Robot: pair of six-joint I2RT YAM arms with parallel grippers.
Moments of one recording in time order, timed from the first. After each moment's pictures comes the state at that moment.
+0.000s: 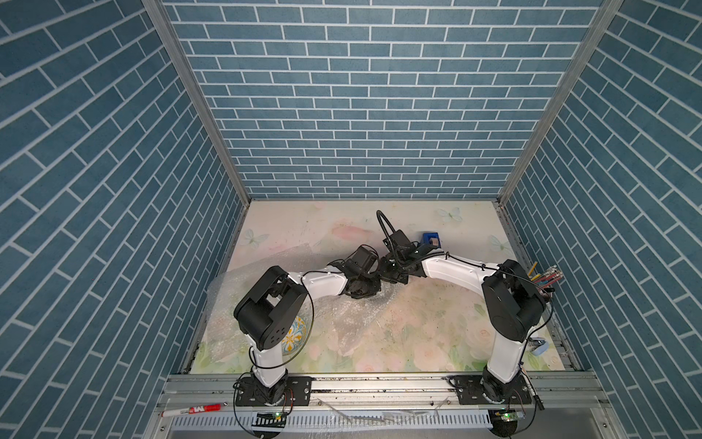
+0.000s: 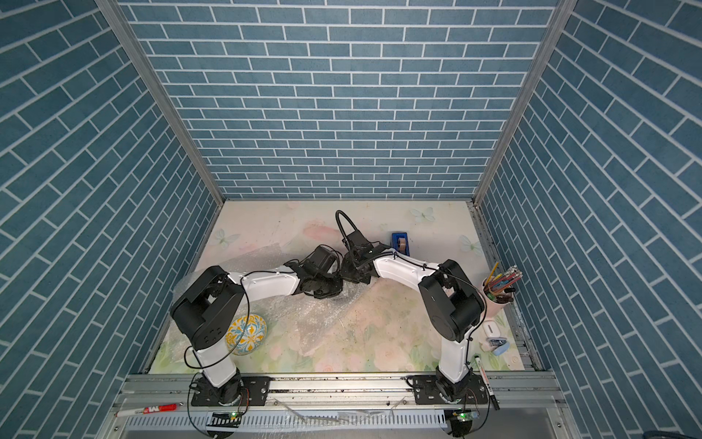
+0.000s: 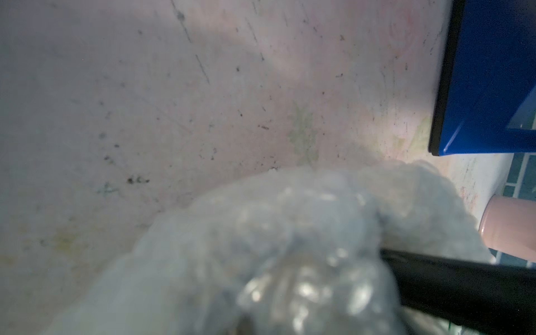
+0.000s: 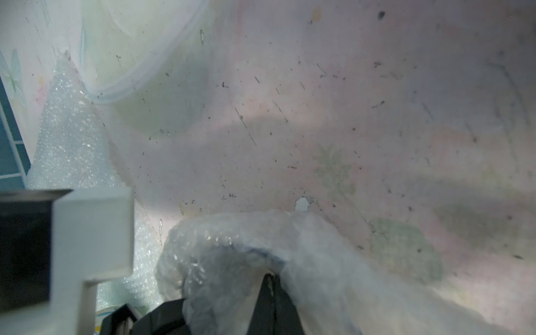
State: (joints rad) left arm -0.71 1.80 1.02 -0.24 0.21 -0.86; right arm 0.76 1.85 1.27 -0.48 -0.19 0.86
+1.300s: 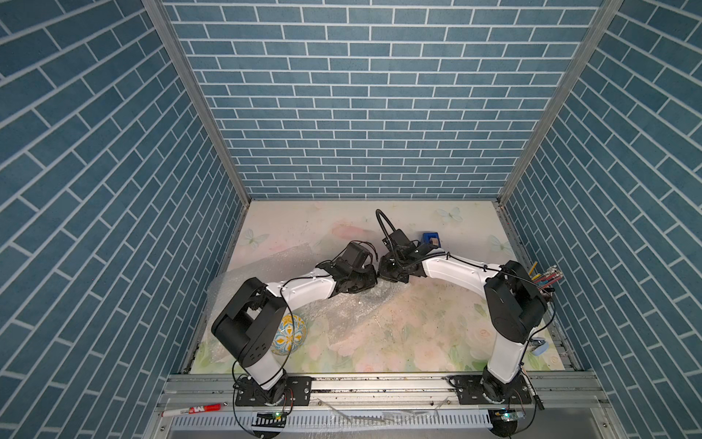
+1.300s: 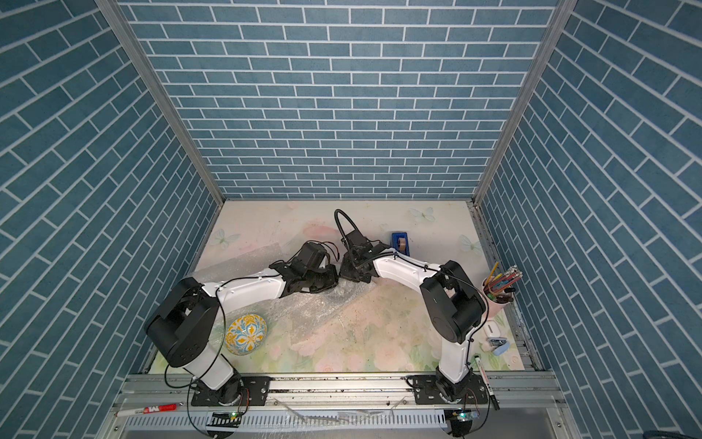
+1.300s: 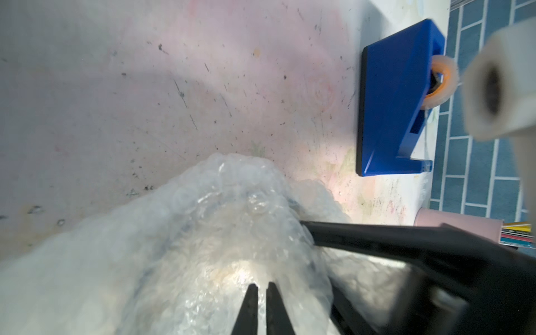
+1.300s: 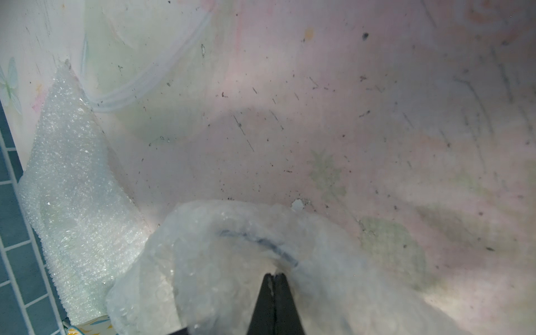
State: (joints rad) left arm -0.68 1.63 0.95 -0.17 0.20 -0.91; right arm 0.77 1.84 1.28 -0.51 -0.14 0.86
